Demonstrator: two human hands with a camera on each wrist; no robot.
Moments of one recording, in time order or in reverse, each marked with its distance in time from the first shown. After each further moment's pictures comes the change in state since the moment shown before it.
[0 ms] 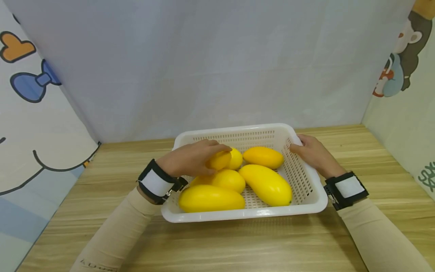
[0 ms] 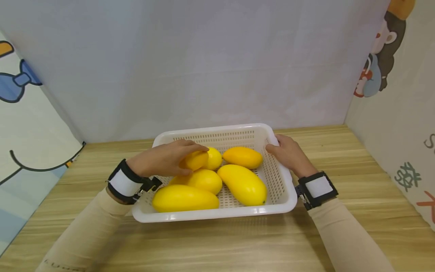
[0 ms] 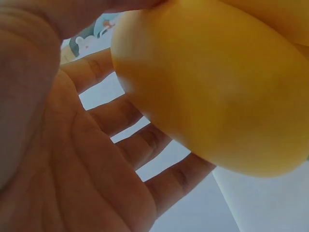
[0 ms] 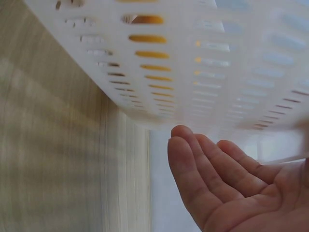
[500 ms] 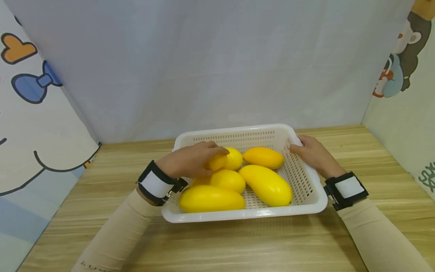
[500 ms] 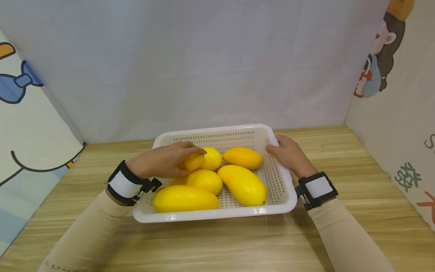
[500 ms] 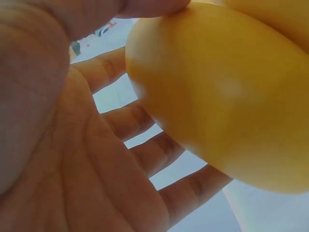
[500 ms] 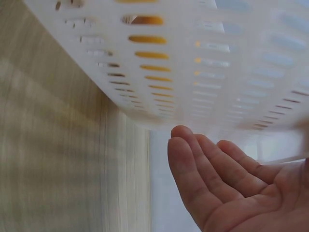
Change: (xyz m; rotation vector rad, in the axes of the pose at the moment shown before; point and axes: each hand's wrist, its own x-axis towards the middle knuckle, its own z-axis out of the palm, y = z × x) left_hand -0.004 0.002 0.000 0.035 -0.029 -0.036; right_hand 0.000 0.000 0.001 -0.012 0.002 0.013
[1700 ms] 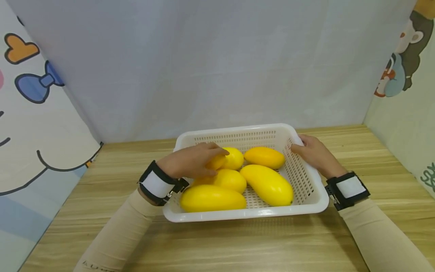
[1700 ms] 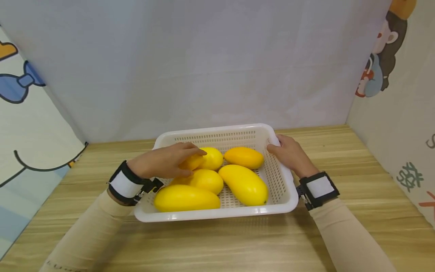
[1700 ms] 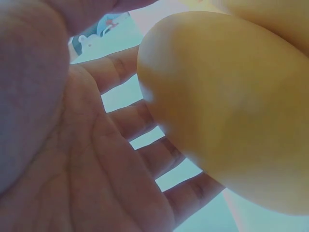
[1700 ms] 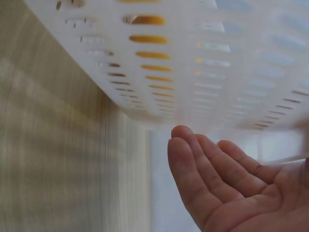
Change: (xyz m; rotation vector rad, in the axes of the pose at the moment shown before) left_hand -0.001 -0.002 0.001 -0.040 -0.034 -0.016; right_hand 0.000 0.000 0.000 0.004 -0.005 -0.004
